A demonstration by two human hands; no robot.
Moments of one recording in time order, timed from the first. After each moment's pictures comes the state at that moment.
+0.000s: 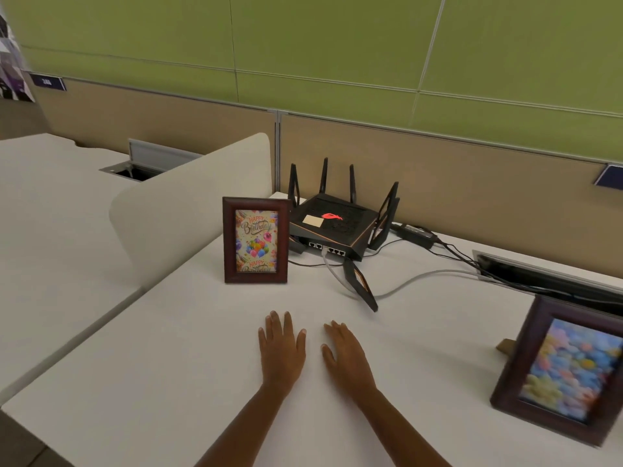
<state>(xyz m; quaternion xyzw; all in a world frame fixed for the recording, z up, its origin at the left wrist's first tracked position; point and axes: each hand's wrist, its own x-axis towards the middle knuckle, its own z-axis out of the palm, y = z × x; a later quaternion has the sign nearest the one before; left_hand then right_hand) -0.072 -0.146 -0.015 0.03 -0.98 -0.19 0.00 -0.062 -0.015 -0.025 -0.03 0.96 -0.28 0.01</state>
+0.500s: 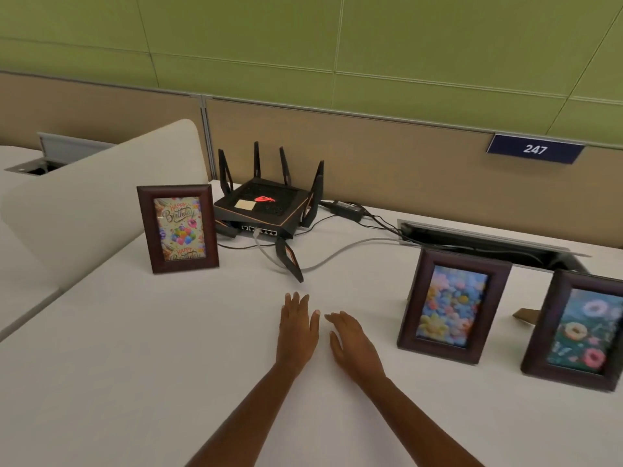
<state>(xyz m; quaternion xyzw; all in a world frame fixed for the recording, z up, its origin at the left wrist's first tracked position) -0.026 -0.011 0.000 -0.11 -0.93 -0.35 0.00 0.020 0.105 -0.008 0.00 0.96 -0.25 -0.09</state>
